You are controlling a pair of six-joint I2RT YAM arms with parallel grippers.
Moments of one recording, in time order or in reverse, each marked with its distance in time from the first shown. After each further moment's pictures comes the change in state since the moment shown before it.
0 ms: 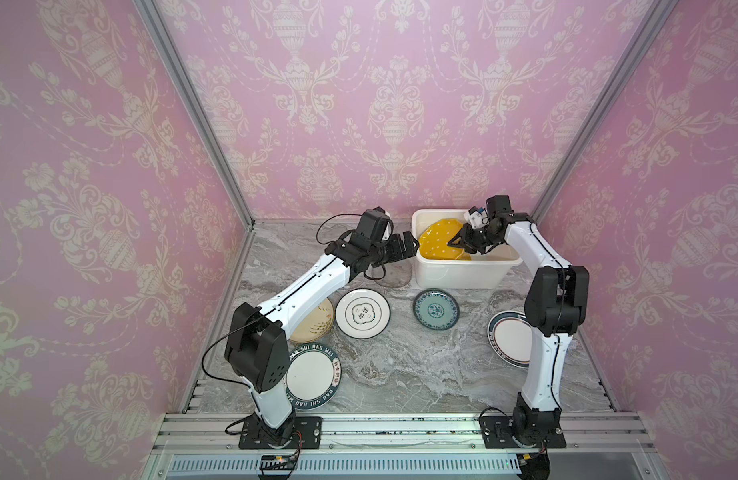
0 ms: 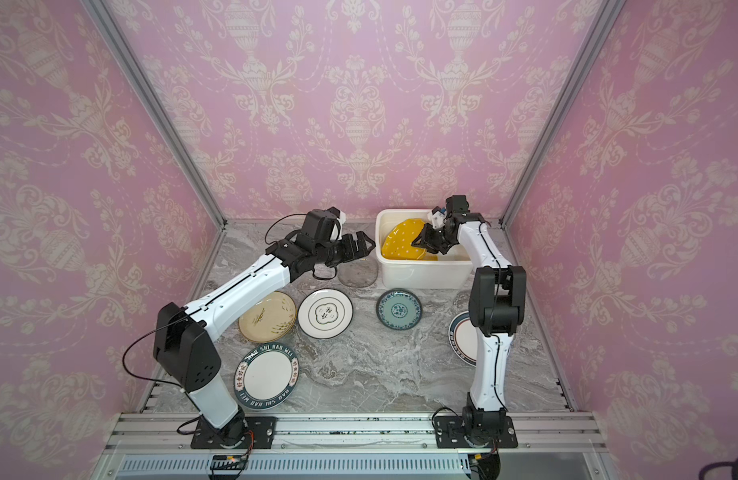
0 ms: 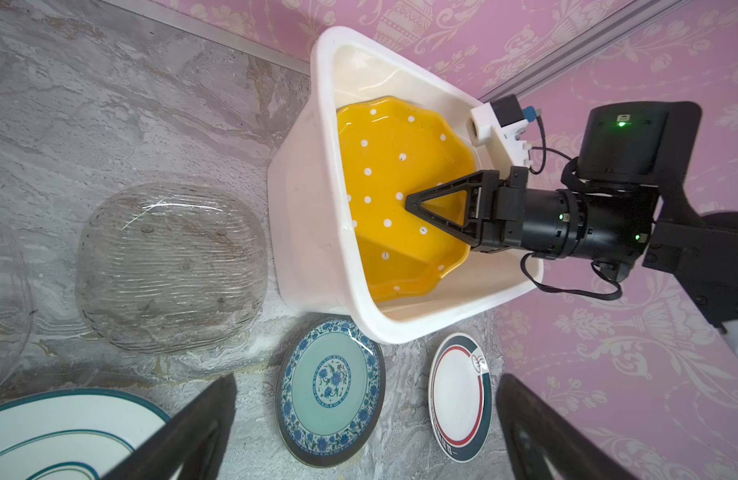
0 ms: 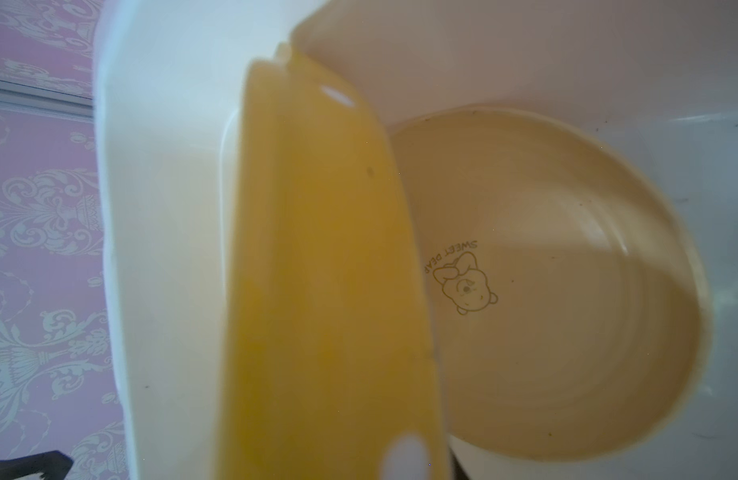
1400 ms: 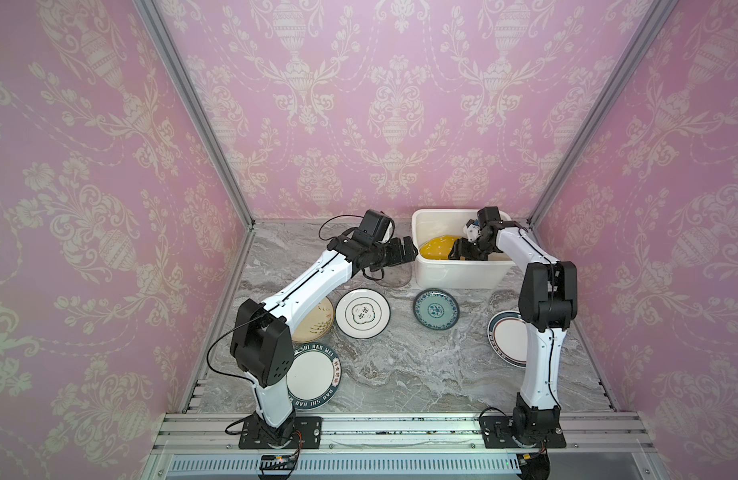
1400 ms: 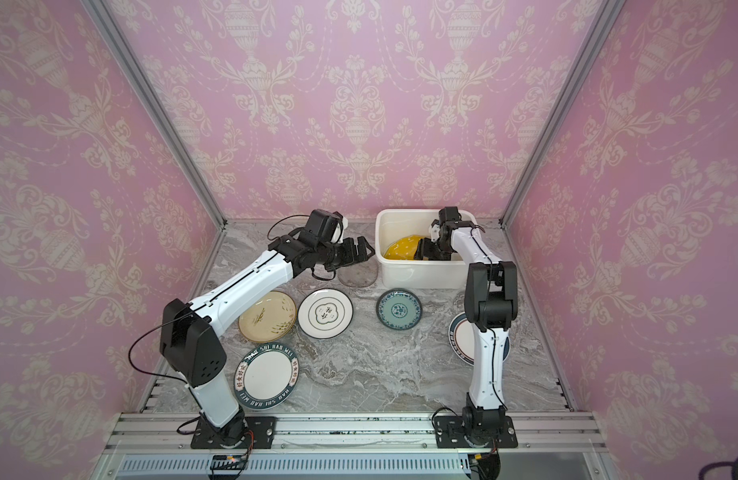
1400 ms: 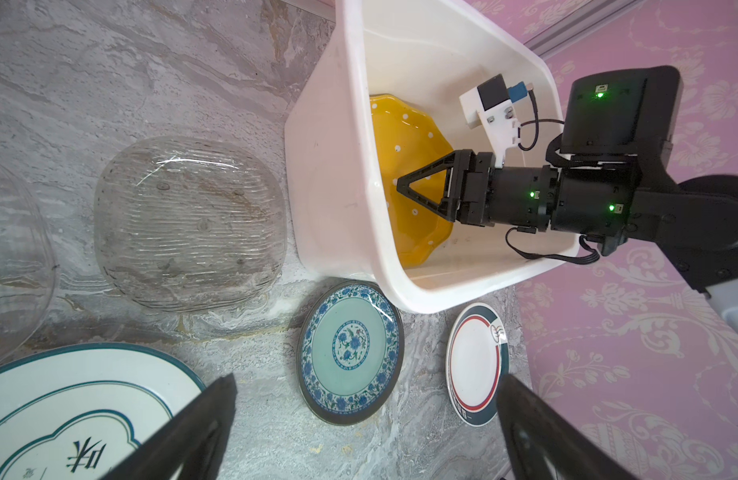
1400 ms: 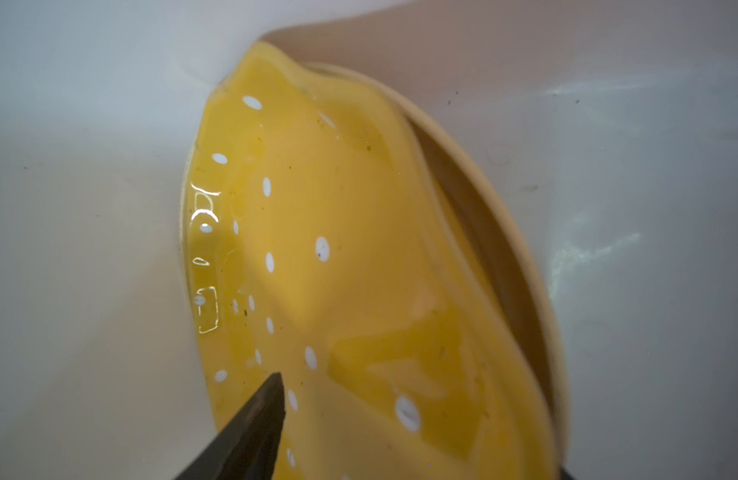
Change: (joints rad) left arm 0.008 0.045 0.055 -0.138 0.027 0.030; right arm 0.023 0.060 -0.047 -0.001 0.300 -0.113
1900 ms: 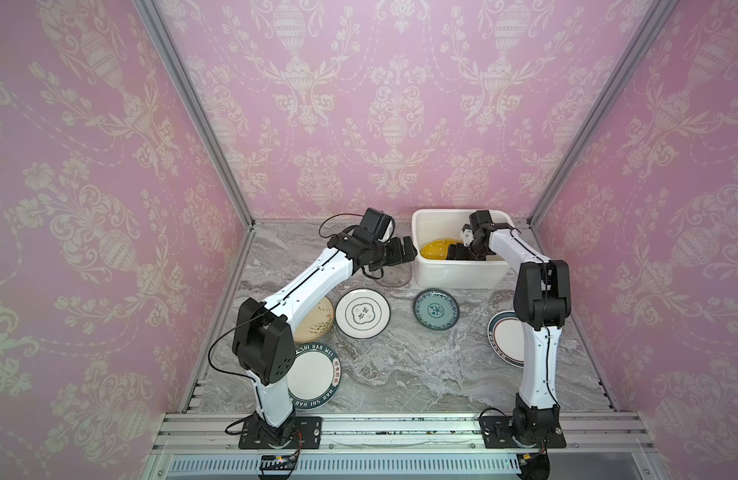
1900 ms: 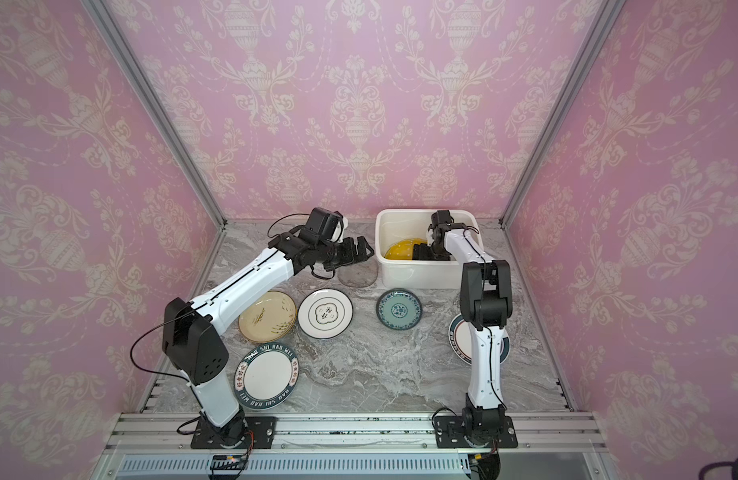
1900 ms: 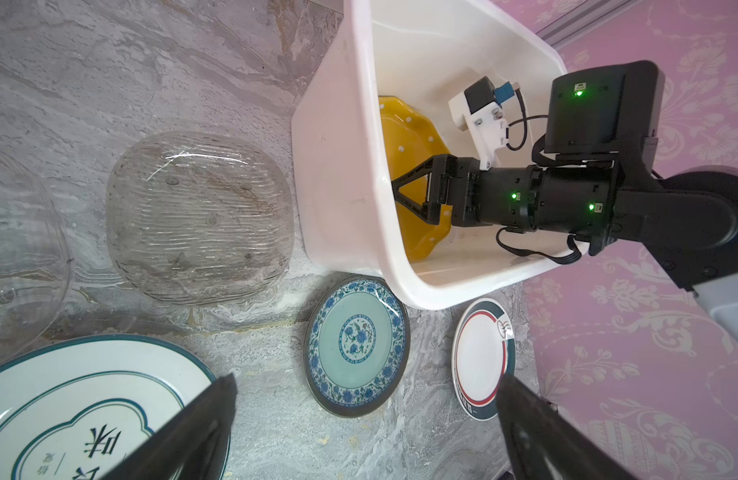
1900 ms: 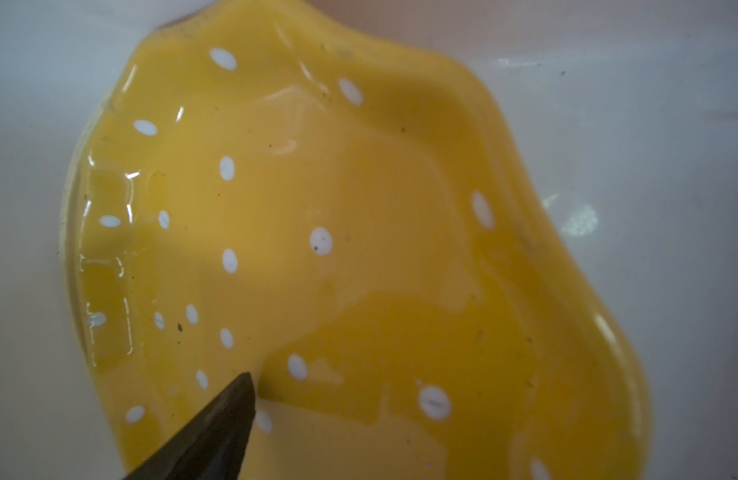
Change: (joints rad) left arm 0.001 0.012 0.047 -0.064 0.000 0.020; right arm 0.041 0.025 0.000 -0.018 0.156 -0.025
